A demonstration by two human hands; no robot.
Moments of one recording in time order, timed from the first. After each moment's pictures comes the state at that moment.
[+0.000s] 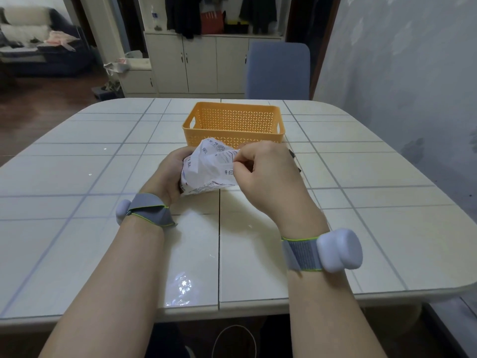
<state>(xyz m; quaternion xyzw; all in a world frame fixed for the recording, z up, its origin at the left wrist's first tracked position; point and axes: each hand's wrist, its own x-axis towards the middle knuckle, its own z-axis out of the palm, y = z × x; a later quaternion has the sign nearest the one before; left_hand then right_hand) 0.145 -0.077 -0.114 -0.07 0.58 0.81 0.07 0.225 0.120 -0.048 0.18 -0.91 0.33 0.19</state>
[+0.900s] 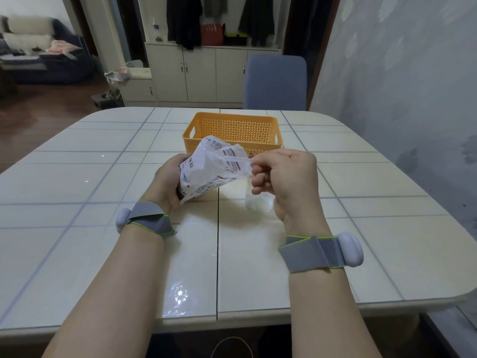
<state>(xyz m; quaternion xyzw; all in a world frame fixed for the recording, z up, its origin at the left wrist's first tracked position) 0.146 -0.073 -0.105 -0.14 0.55 0.83 0.05 0.219 0.127 -0.034 -0.05 -0.63 0.77 0.08</state>
